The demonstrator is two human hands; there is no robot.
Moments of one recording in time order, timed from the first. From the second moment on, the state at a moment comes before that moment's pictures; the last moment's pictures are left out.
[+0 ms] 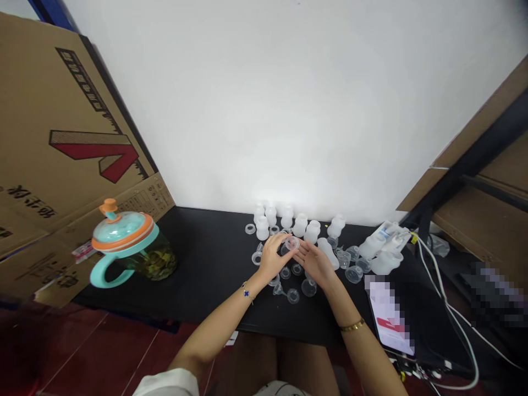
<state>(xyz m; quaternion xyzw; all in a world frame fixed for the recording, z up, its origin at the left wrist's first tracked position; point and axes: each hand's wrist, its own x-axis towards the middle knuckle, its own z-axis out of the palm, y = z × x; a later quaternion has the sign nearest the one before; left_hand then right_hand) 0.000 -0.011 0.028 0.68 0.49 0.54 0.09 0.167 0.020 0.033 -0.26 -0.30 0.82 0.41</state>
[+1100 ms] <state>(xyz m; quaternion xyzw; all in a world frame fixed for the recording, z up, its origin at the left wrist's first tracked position) 0.001 -0.015 0.029 0.70 0.50 0.50 0.11 0.164 0.012 0.036 -0.29 -0.37 0.78 0.41</state>
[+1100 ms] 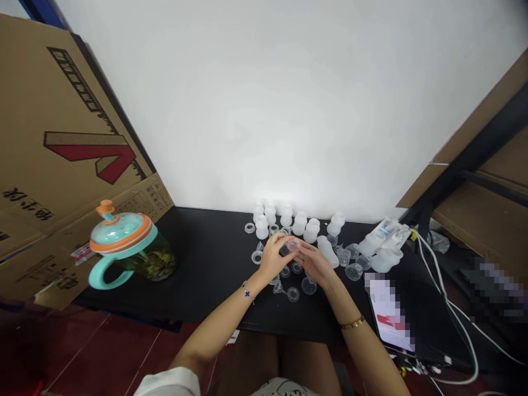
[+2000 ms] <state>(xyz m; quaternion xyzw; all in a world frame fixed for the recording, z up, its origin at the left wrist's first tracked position) 0.002 -0.014 0.026 0.70 0.46 0.54 0.07 0.166 0.014 0.035 -0.27 -0.37 0.79 0.42</state>
